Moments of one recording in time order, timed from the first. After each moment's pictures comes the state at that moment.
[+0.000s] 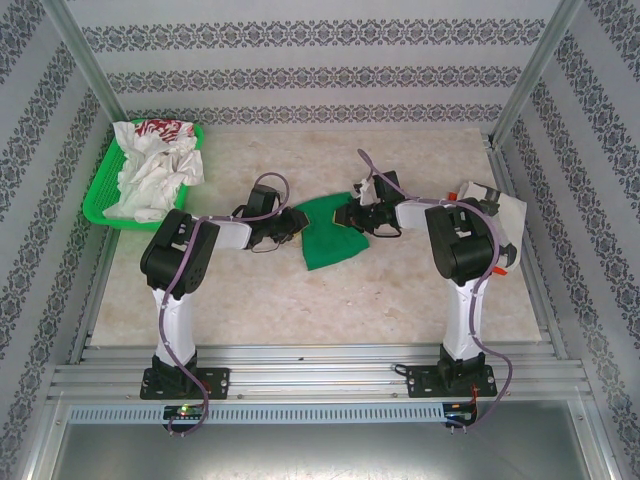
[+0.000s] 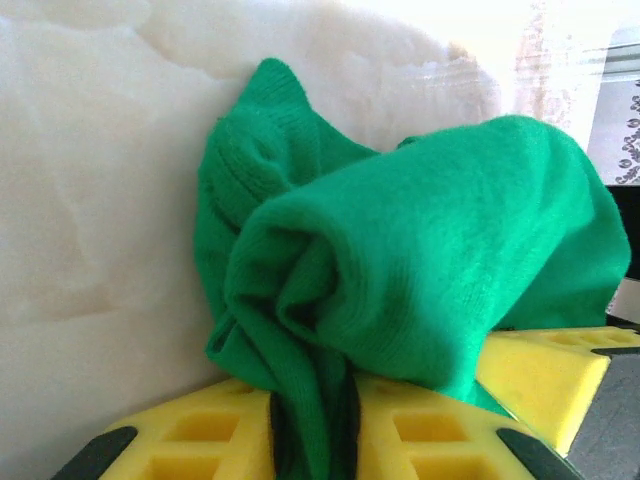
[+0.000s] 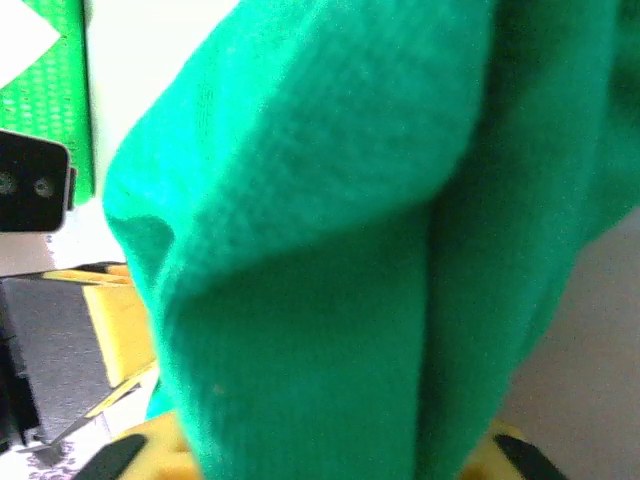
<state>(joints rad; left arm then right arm) -0.35 2.04 1.09 0.23 0.48 -1.00 0.27 2.11 1.24 -0.04 -0.79 0.61</state>
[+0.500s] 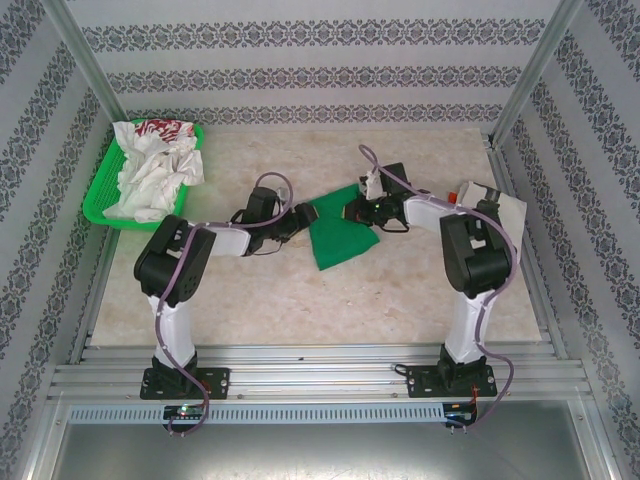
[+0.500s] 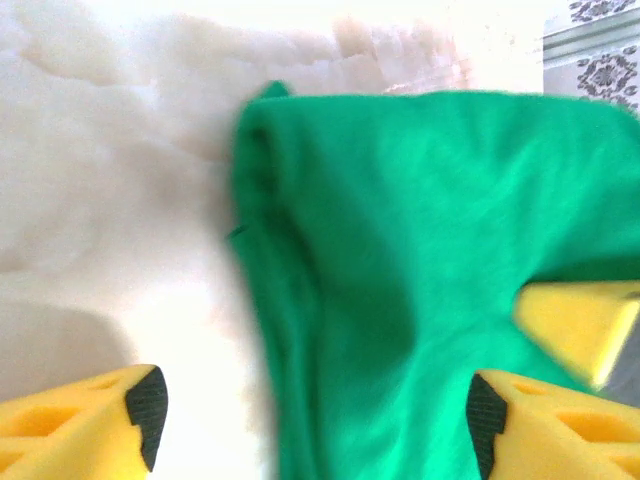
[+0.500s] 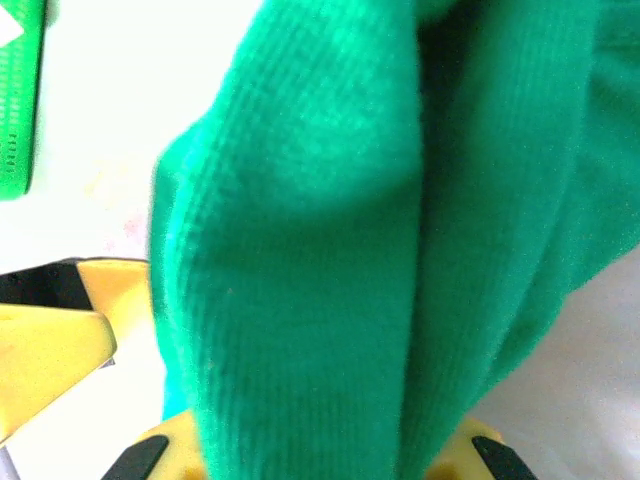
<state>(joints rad) -0.38 1.93 0.96 0.35 0.41 -0.90 0.23 1.91 1.22 -0.24 -0.58 0.39</state>
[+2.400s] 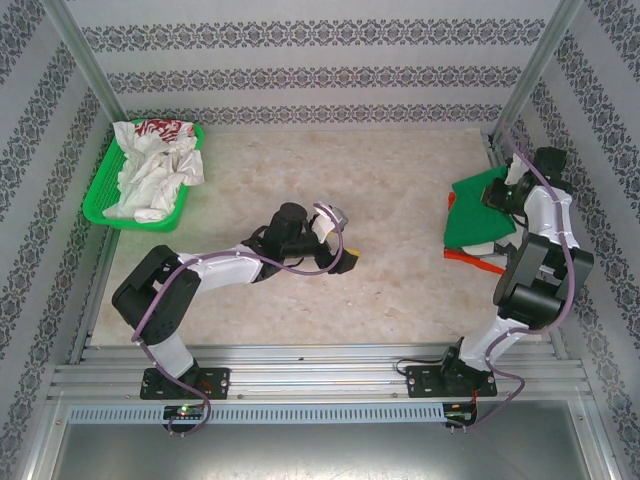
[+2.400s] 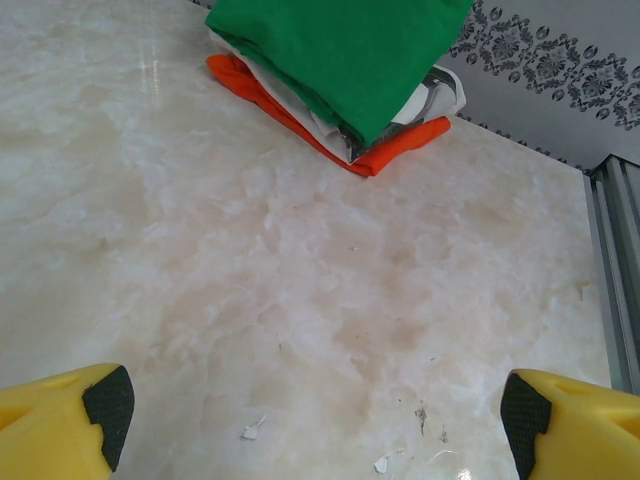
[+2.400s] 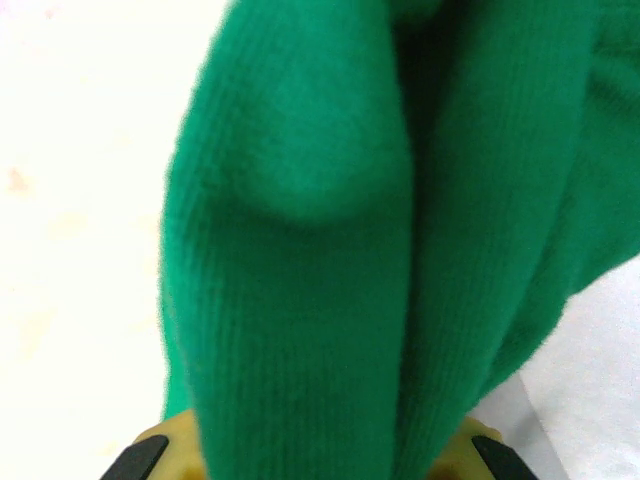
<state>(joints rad) -0.68 1.71 0.92 0.38 0.48 -0.03 -0.47 1.74 1.36 -0.66 -0.35 -0.05</state>
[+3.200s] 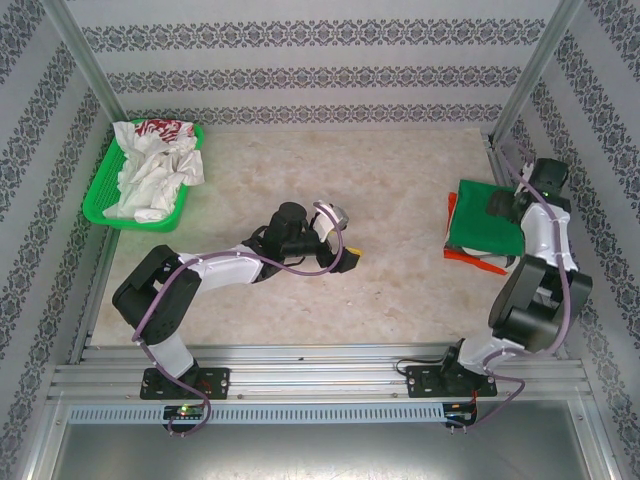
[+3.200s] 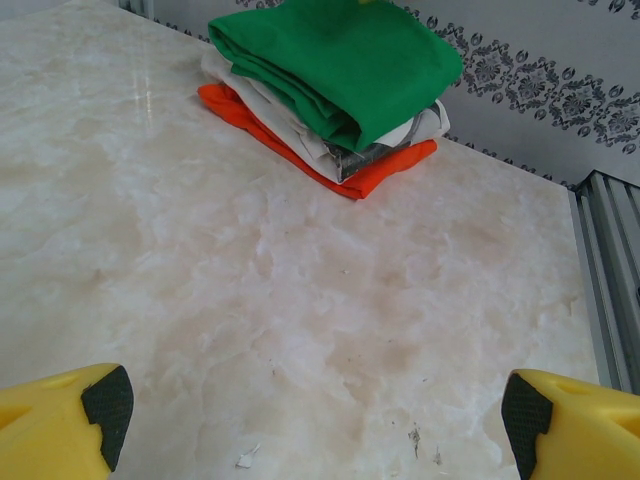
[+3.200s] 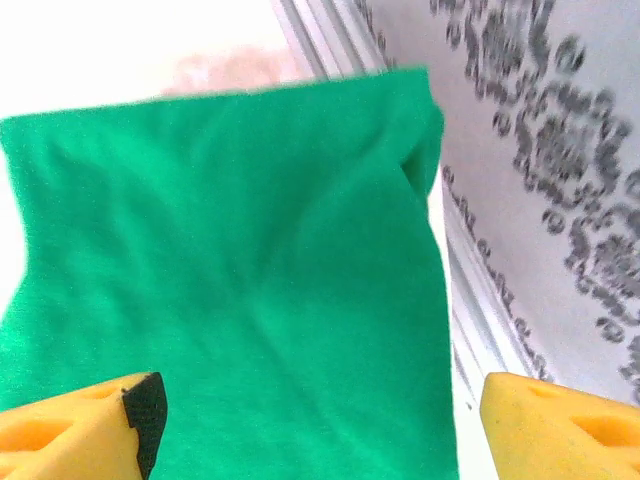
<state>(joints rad) -0.68 1.71 0.92 0.43 0.50 -0.03 -0.44 1.54 1.20 -0.55 -0.01 -0.05</state>
